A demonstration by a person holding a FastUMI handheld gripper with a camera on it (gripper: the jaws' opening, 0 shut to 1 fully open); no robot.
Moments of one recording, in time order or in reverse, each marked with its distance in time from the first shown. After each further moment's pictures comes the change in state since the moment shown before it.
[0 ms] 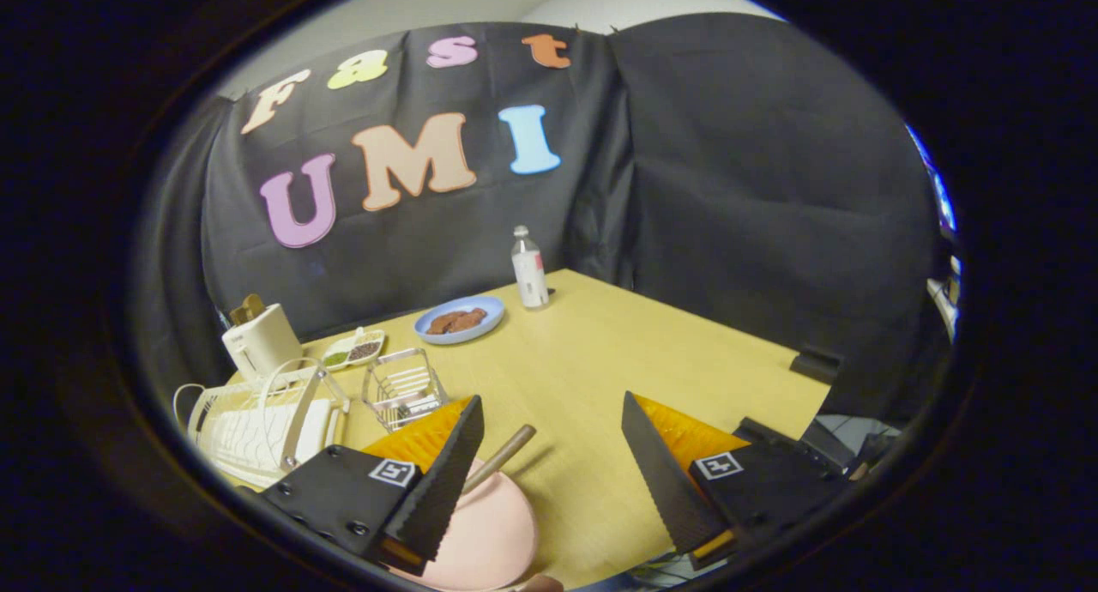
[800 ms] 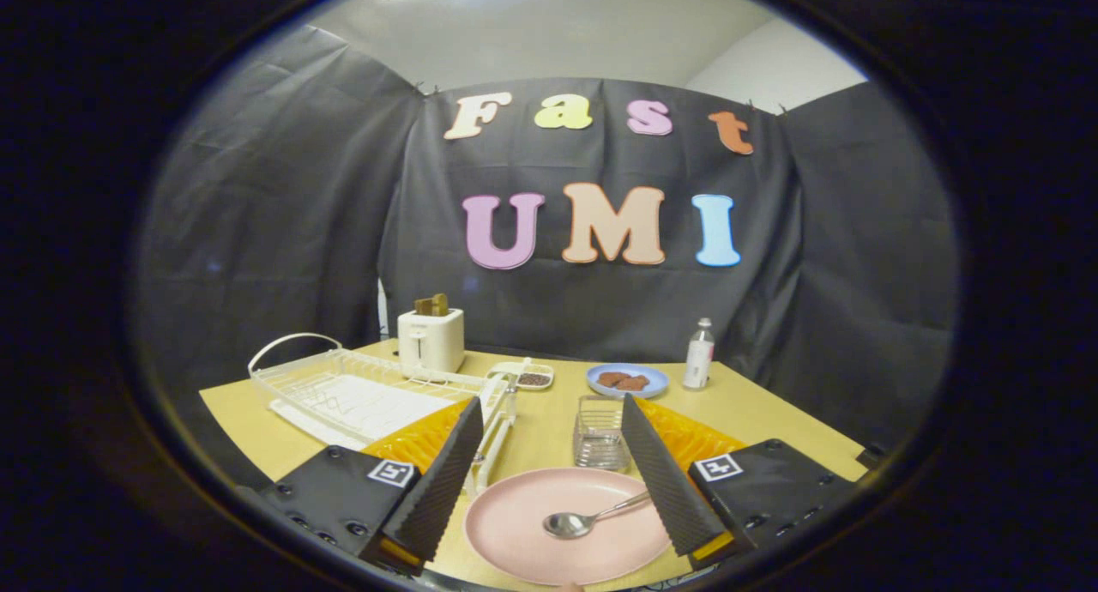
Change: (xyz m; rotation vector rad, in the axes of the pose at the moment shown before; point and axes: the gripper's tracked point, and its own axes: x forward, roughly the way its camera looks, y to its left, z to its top) arm -0.107 0.167 0.006 -0.242 -0.191 0.510
